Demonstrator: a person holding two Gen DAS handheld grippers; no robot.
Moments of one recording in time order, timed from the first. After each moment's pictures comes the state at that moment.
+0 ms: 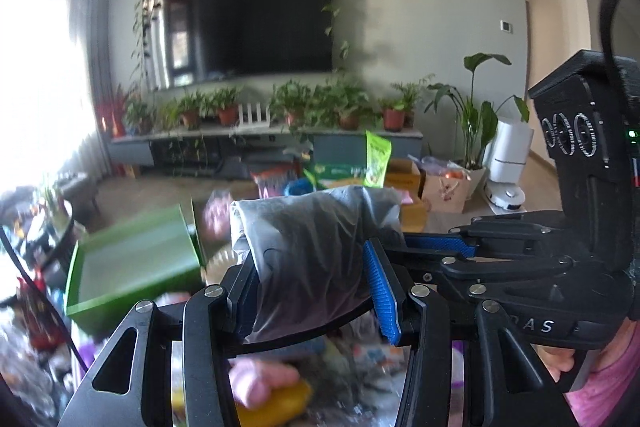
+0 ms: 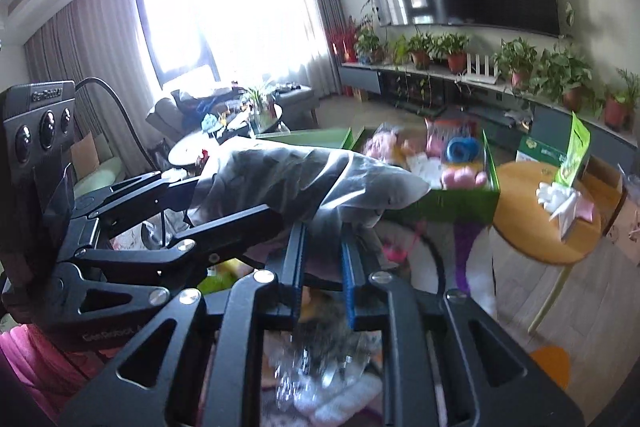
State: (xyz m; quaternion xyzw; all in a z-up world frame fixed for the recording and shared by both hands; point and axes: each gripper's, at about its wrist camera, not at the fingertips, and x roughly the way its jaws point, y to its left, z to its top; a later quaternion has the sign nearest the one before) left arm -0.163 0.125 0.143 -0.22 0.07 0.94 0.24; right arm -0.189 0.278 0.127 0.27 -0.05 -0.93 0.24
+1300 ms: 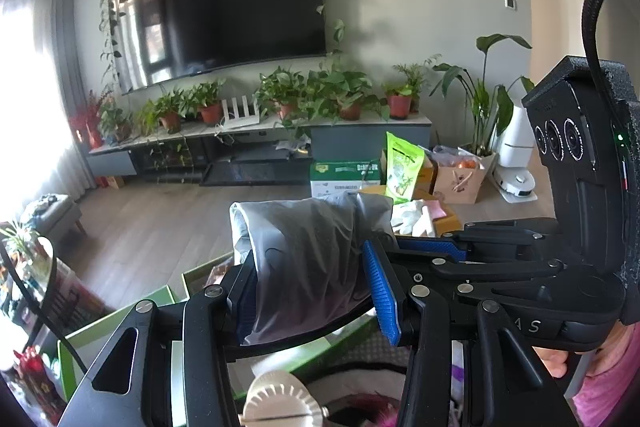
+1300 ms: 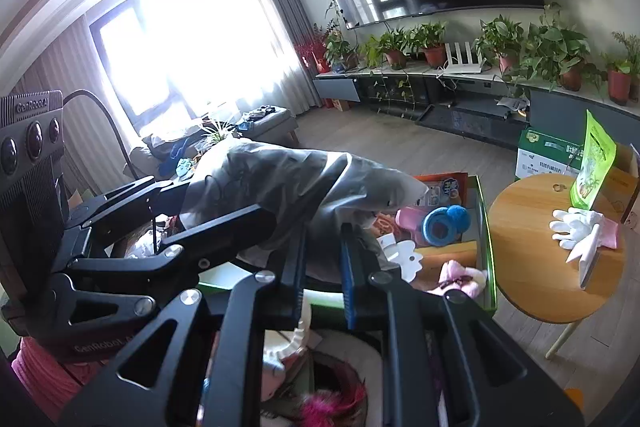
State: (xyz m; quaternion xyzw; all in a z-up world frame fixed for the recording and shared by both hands) left arm -0.357 0.152 0.156 -0.26 0.11 0.92 0.26; right arm -0.383 0.312 0.135 0.28 -0.13 -0.93 0.22
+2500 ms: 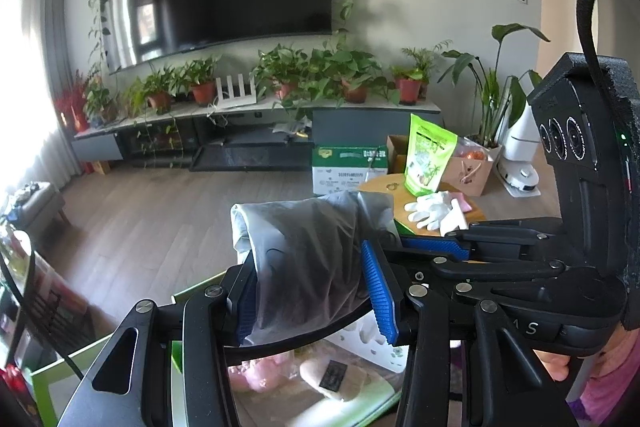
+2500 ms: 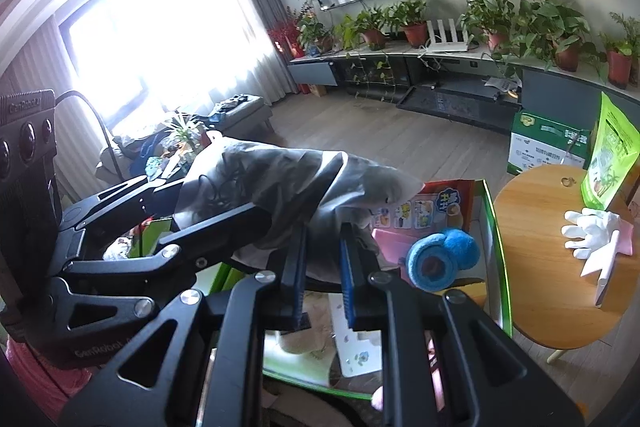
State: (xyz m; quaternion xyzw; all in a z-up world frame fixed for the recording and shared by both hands) left arm -0.457 0.140 0.105 -0.29 0.09 0.91 0.28; right arm -0.476 0.301 0.090 0.32 -0.13 -0.92 0.18
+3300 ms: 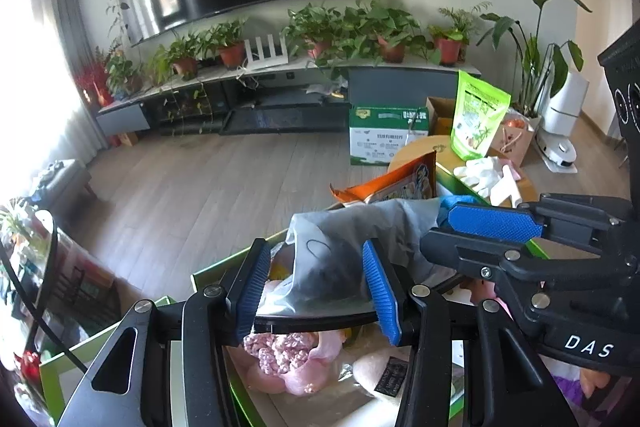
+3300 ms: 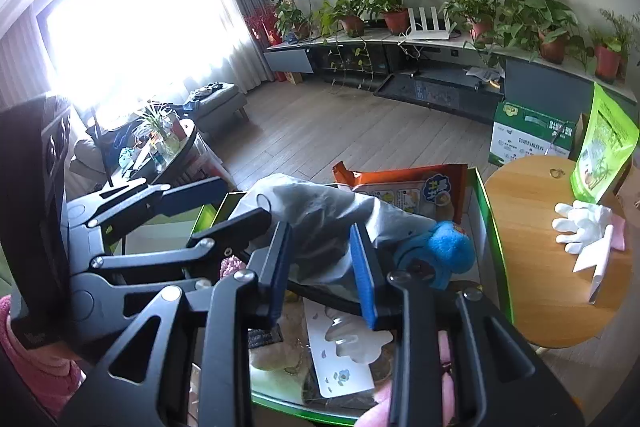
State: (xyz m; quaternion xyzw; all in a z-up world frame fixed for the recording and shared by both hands) left arm -0.488 0.144 0.067 -0.35 0.13 0.91 0.21; right arm -0.494 0.292 0.071 0.34 -0.11 -0.92 0.14
